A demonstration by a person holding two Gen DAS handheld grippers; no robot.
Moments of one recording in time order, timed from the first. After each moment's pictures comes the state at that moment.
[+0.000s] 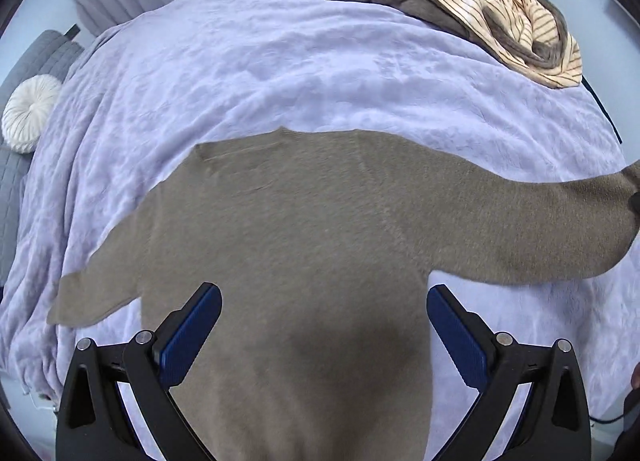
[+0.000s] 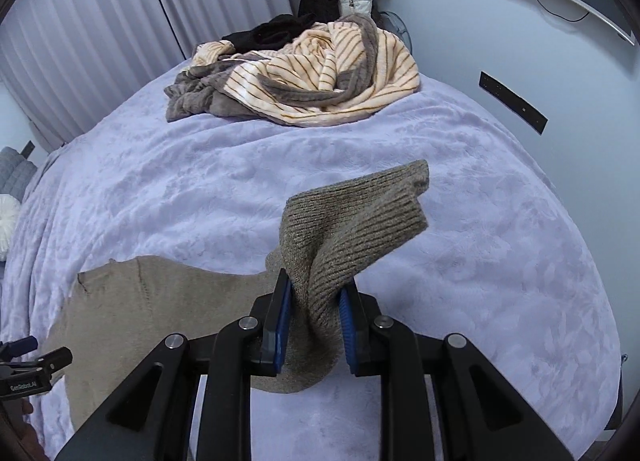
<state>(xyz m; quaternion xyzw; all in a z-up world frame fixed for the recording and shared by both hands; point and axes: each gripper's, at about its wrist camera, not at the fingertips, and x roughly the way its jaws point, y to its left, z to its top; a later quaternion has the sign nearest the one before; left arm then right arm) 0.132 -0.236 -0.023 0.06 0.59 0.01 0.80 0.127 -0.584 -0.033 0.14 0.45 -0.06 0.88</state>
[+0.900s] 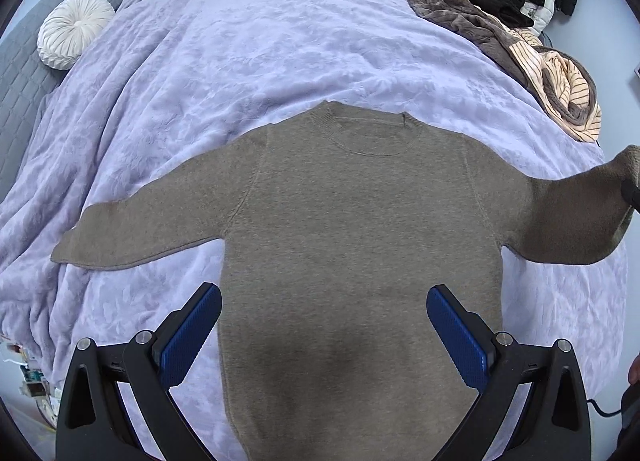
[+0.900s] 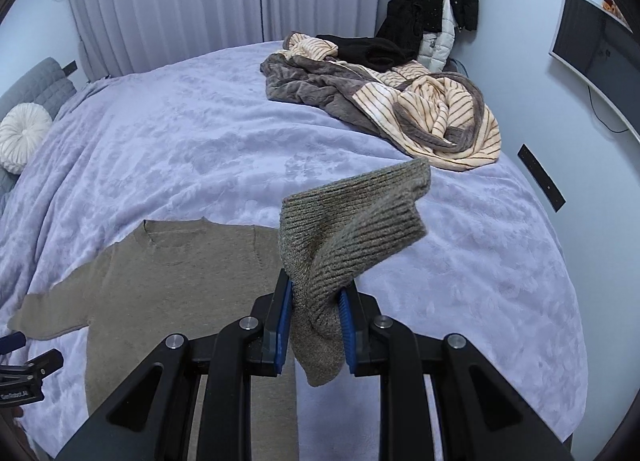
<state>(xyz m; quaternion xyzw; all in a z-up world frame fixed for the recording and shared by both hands) 0.065 -0.045 -0.004 -0.05 0.59 0.04 0.80 0.111 -0.354 0.042 0.00 0.46 -0.01 0.89</state>
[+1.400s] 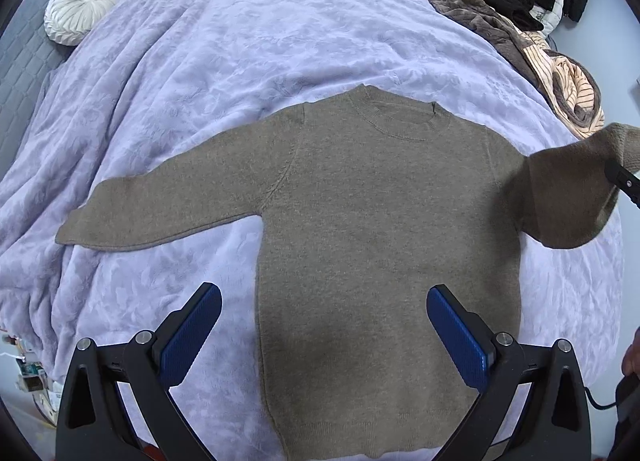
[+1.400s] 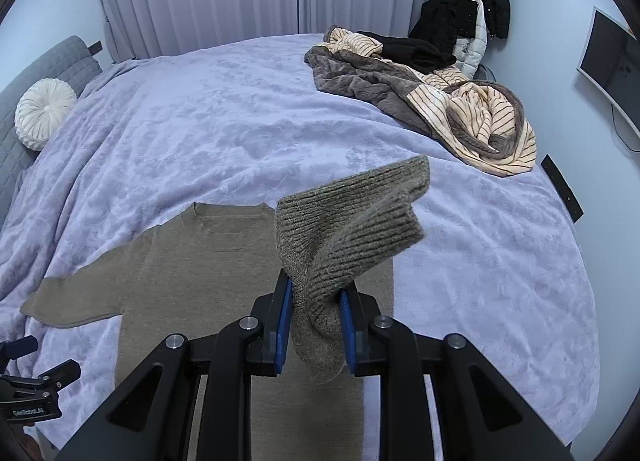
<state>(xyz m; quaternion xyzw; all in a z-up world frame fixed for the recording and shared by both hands) 0.041 0.017 -0.011 -0.07 0.61 0.03 0.79 0.102 -0.264 0.039 -0.01 0.47 0.03 0.88</state>
